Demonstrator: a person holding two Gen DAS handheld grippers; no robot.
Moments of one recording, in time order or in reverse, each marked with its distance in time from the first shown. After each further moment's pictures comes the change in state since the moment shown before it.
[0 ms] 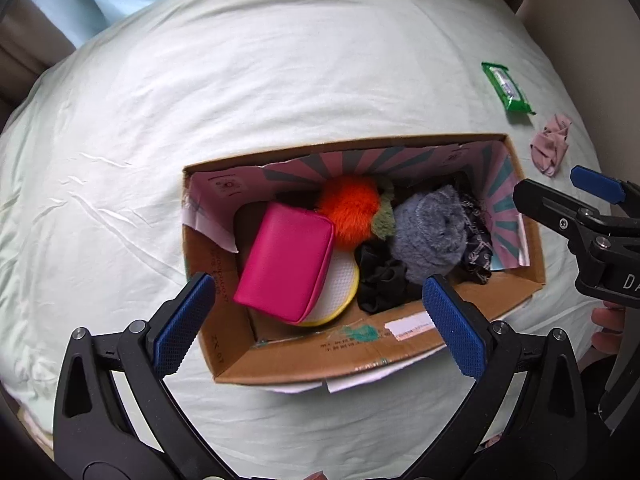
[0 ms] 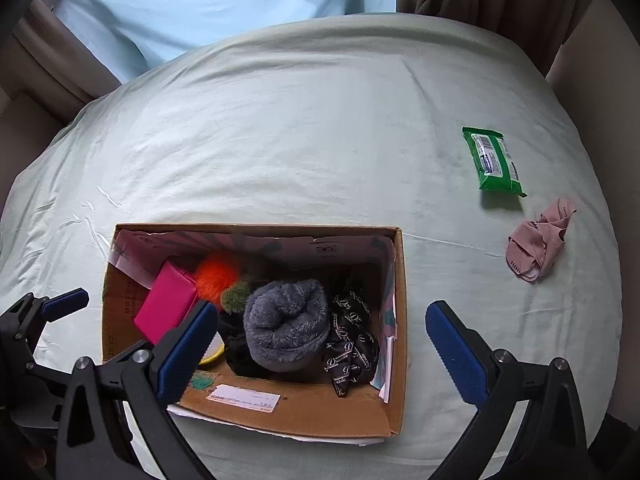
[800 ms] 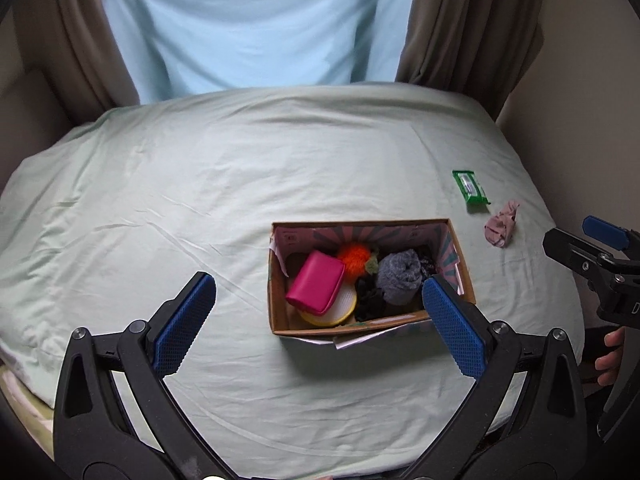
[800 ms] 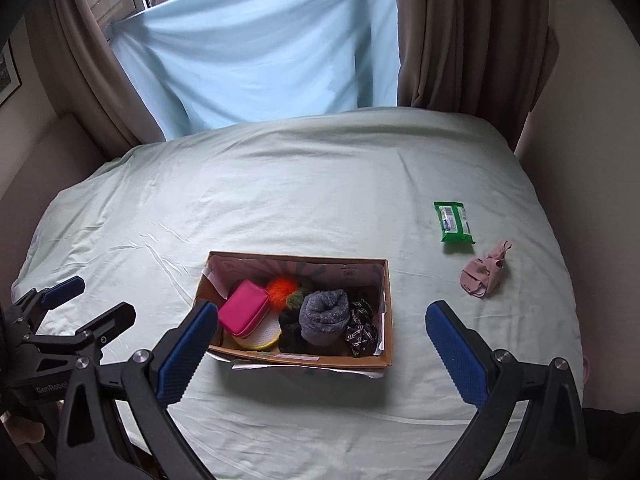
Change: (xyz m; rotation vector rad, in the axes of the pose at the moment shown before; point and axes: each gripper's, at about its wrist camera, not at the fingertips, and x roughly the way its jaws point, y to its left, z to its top) left arm -0.201 0.025 -0.078 -0.104 -0.378 0.022; right arm -0.193 0.038 -0.056 -0.038 -0.272 0.007
